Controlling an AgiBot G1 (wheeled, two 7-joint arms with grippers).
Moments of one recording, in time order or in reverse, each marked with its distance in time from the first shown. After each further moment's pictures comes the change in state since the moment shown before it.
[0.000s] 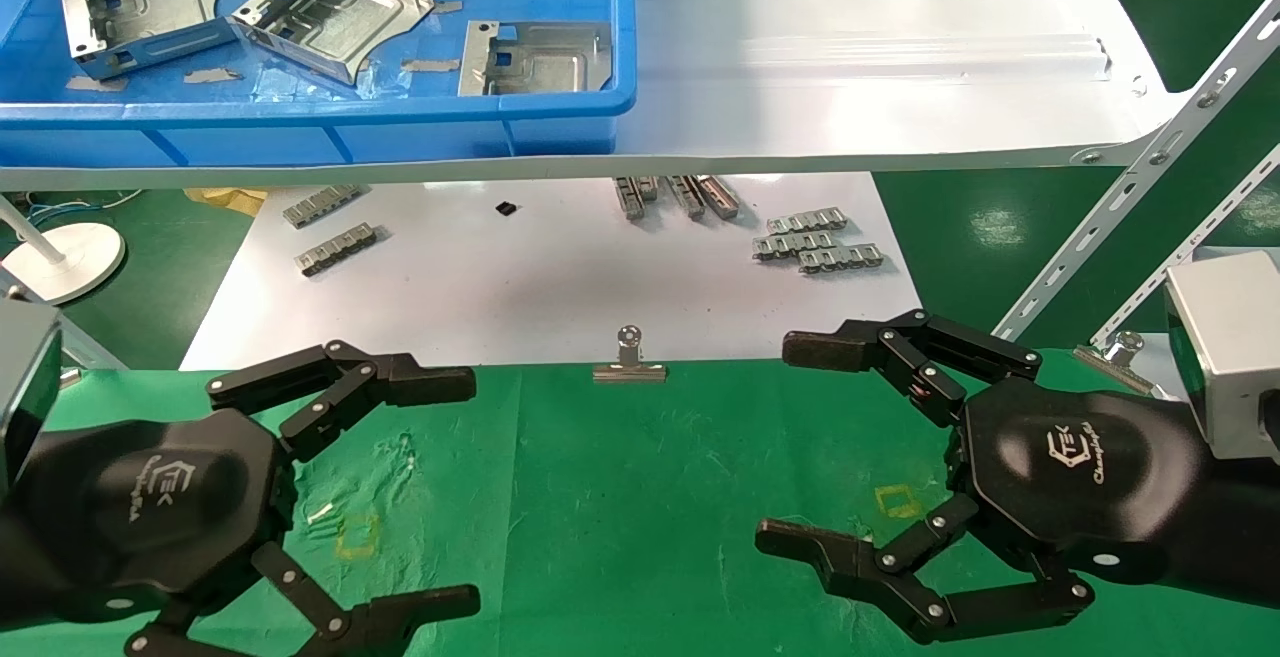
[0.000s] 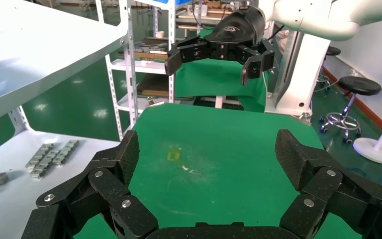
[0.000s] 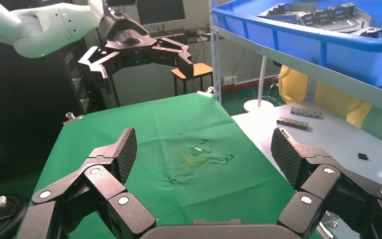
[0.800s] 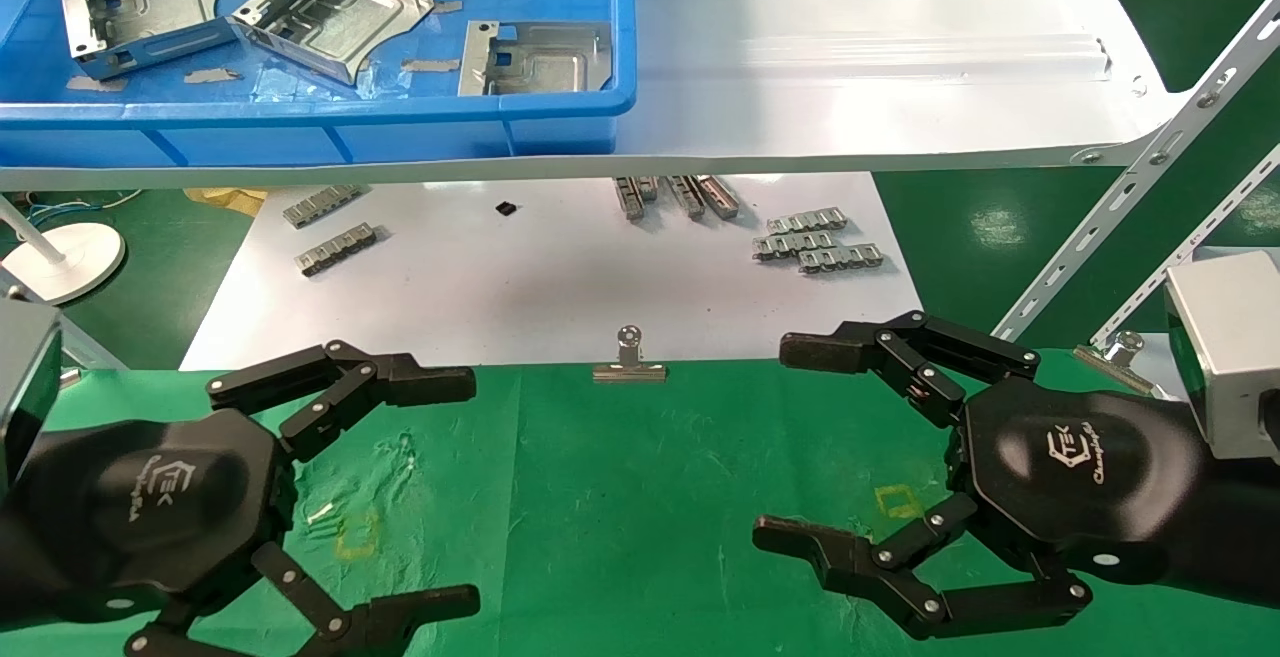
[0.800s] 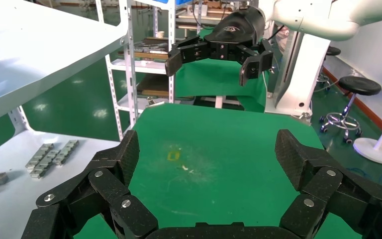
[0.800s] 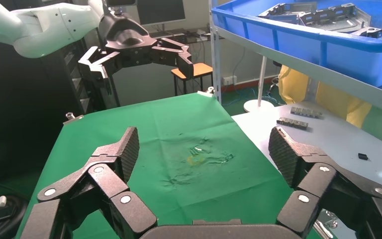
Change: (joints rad) left arm 0.000 0.000 0.000 0.000 0.000 0.000 0.000; right arm 0.000 0.000 0.000 0.000 0.000 0.000 0.000
